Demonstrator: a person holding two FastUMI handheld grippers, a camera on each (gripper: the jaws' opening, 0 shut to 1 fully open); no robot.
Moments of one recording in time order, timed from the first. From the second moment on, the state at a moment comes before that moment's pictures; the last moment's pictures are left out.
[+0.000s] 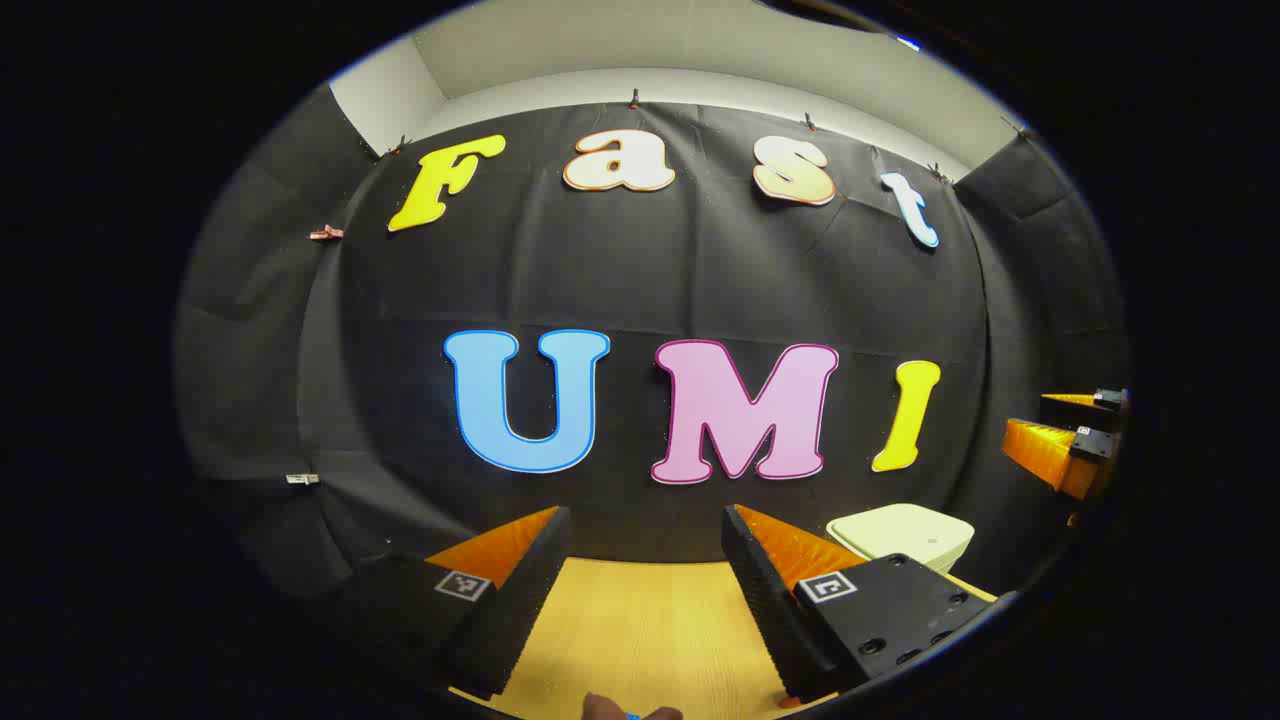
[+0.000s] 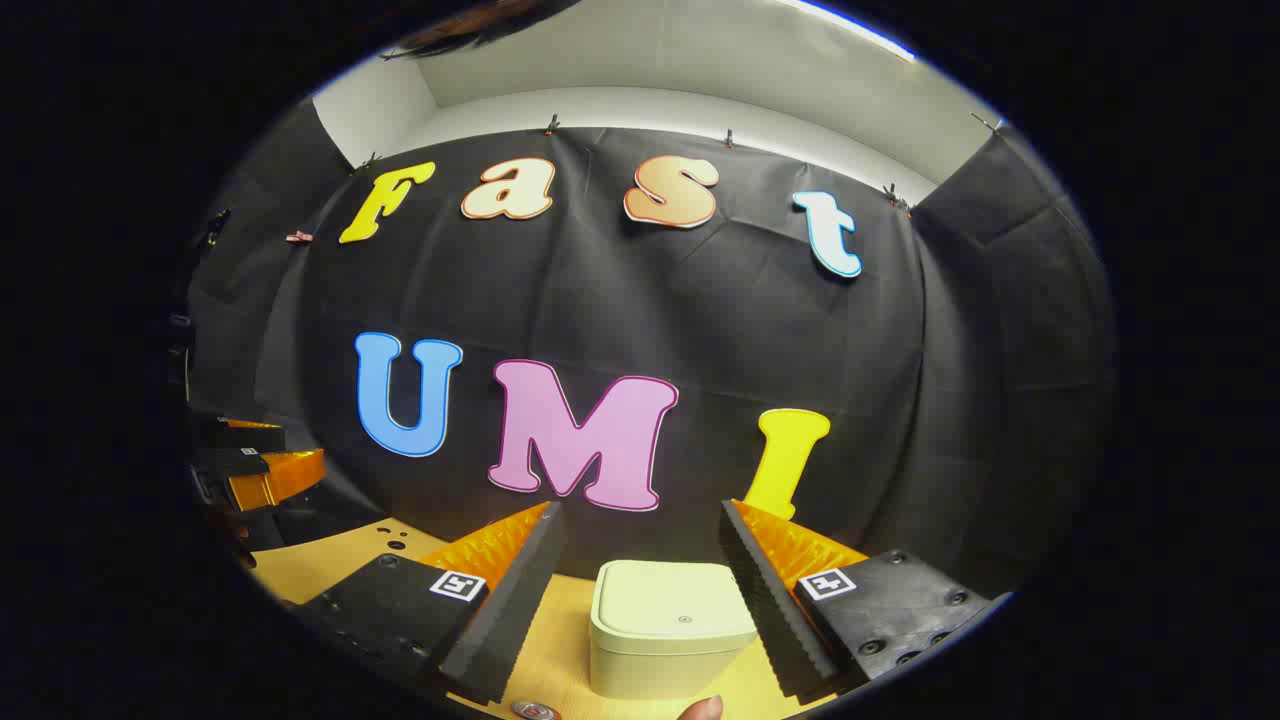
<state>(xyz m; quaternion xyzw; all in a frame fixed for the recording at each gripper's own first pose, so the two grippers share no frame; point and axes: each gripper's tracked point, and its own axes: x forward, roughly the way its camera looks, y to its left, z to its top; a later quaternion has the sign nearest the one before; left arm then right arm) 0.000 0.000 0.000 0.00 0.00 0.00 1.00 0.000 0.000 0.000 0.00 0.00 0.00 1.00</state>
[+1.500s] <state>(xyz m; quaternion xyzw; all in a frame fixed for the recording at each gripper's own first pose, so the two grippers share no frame) 0.011 0.004 -0.008 0.01 0.01 0.00 1.00 0.023 0.010 -0.040 0.04 0.09 0.04 0.99</state>
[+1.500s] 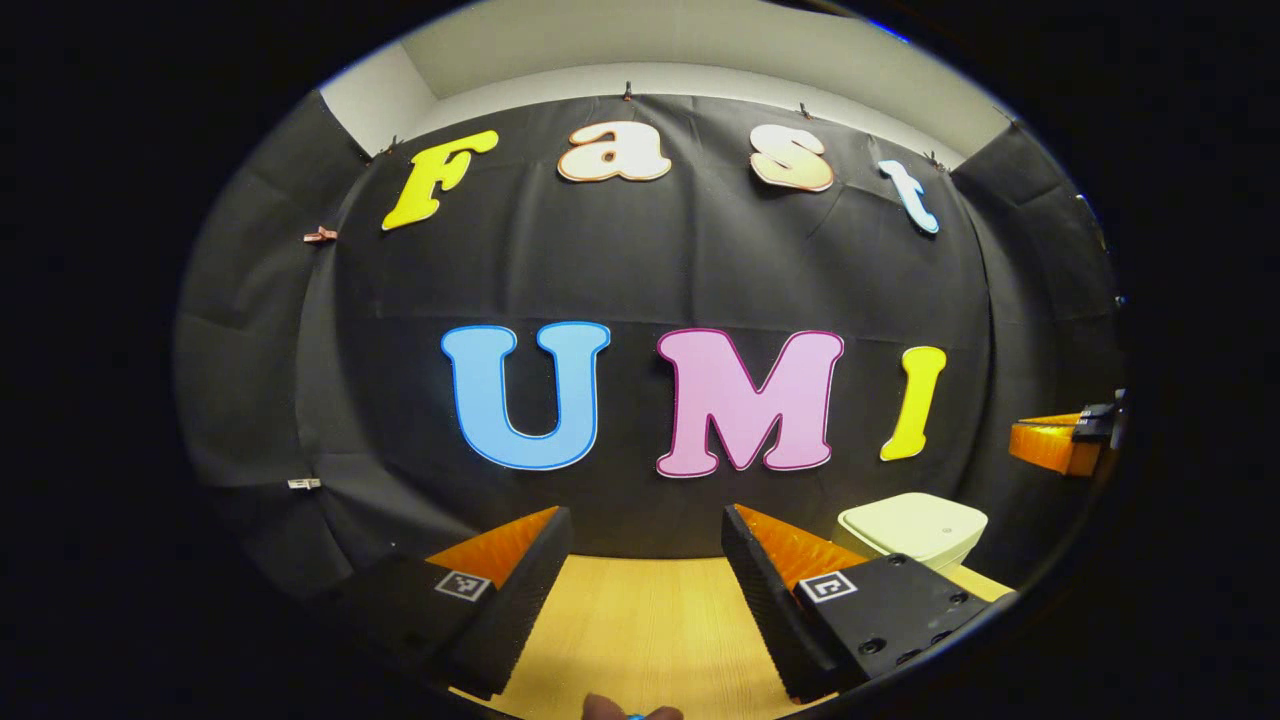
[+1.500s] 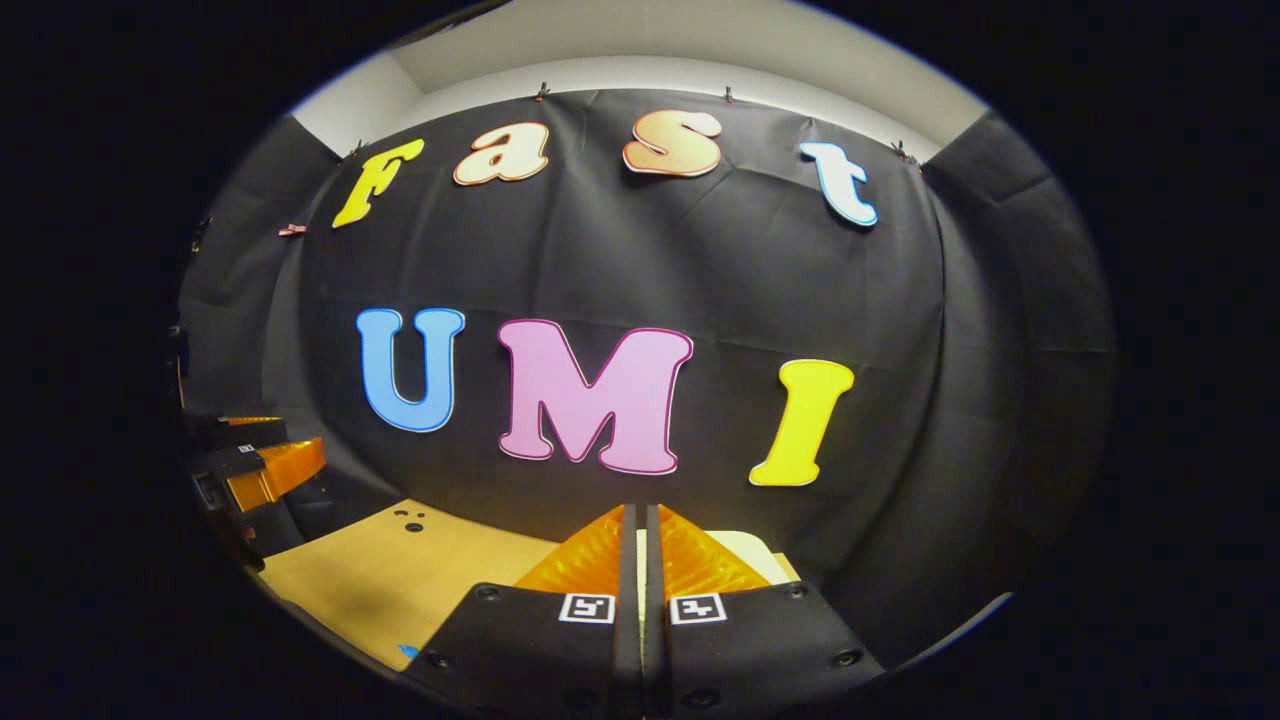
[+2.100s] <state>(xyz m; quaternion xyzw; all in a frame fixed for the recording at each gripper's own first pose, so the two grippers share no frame) 0.014 0.009 -0.013 0.01 0.02 0.01 1.00 0.070 -0.036 -0.118 0.08 0.31 0.03 0.95</state>
